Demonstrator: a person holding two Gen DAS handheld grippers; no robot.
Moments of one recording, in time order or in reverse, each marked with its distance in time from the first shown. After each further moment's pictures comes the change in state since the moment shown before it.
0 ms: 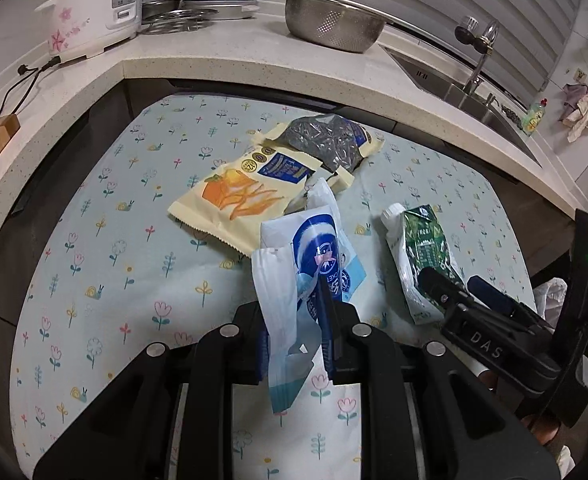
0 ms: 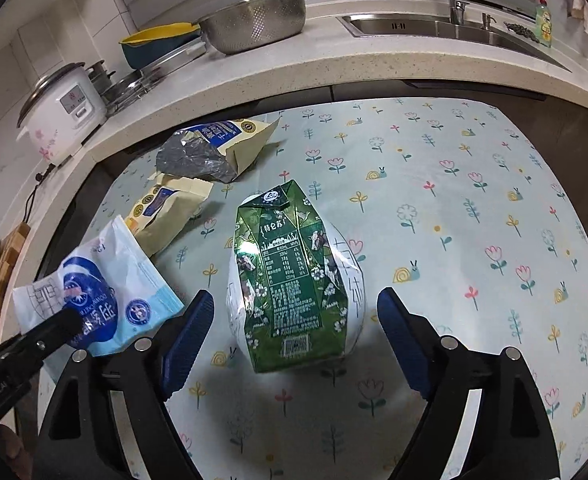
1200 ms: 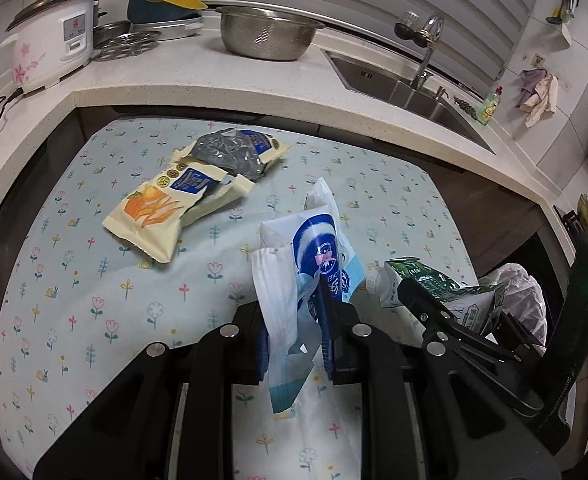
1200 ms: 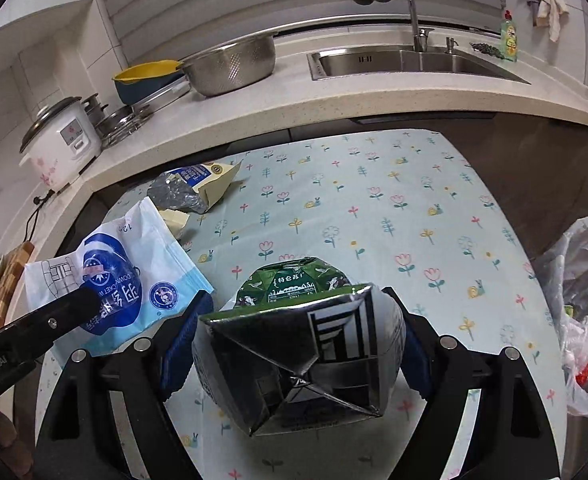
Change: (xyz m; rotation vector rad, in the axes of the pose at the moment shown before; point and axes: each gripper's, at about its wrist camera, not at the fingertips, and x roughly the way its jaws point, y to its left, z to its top) left arm -0.036 -0.080 -0.011 0.089 -0.021 -0.117; right arm -0.093 -0.059 -0.018 0.067 -0.139 -0.030
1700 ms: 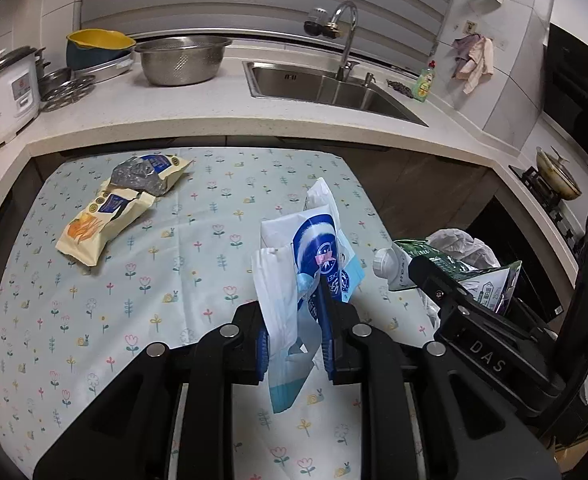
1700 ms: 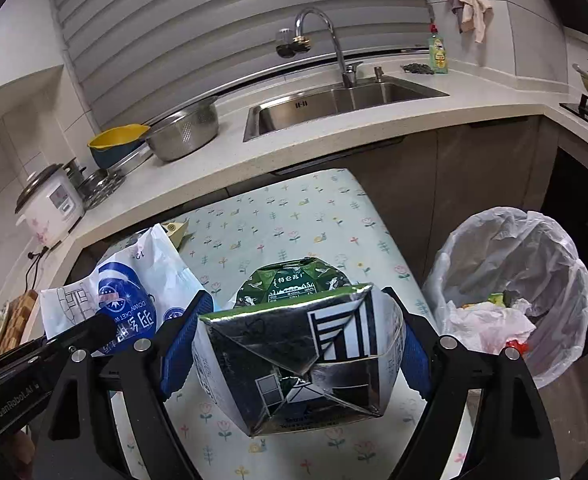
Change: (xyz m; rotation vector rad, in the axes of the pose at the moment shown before) left arm -0.039 -0.113 -0.029 0.172 -0.032 -0.087; right arm -0.105 -0.093 -0.010 0.127 -0.142 -0.072
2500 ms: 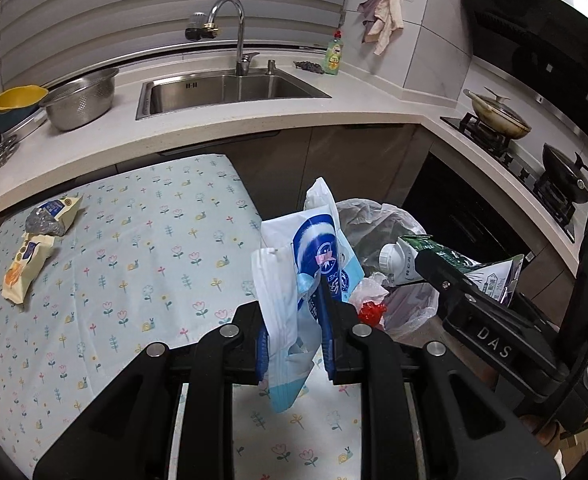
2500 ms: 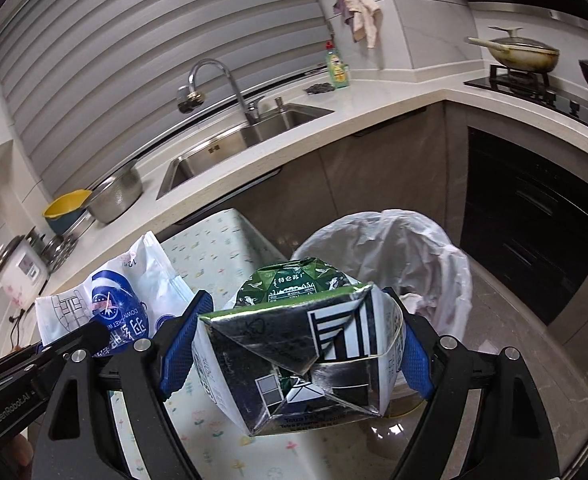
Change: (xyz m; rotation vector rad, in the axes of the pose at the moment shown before) left arm 0.009 -0.160 -0.016 0.219 0.024 -0.119; right arm -0.082 -0.160 -0.005 0.194 -0.097 -0.137
